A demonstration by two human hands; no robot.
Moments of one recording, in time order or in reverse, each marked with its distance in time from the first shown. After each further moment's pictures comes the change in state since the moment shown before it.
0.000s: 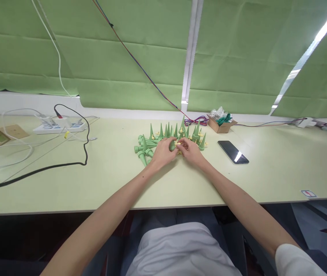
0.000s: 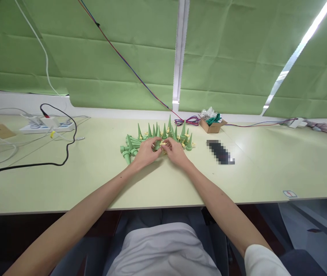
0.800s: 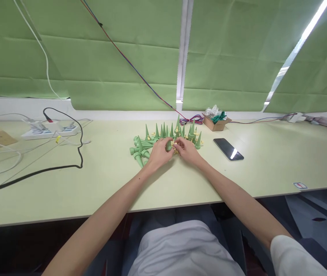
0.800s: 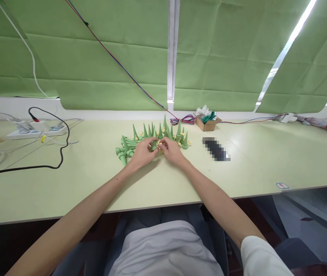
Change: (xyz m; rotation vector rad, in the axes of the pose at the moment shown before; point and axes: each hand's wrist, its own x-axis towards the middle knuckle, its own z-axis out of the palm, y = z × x) left_hand 0.003 0.000 0.001 0.021 -0.007 0.008; right_hand 0.003 -0.003 -0.003 -0.049 0.014 -0.021
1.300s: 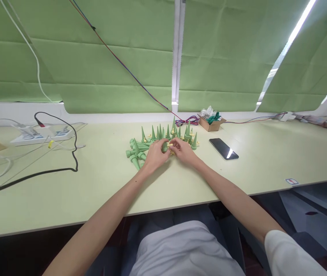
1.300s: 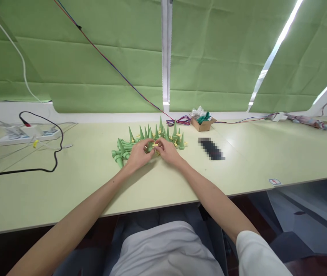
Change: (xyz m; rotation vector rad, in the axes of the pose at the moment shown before) left_hand 0.001 0.000 -0.002 -0.015 0.002 -0.011; right_hand 0.000 -0.004 -0.005 -0.006 -0.029 -0.007
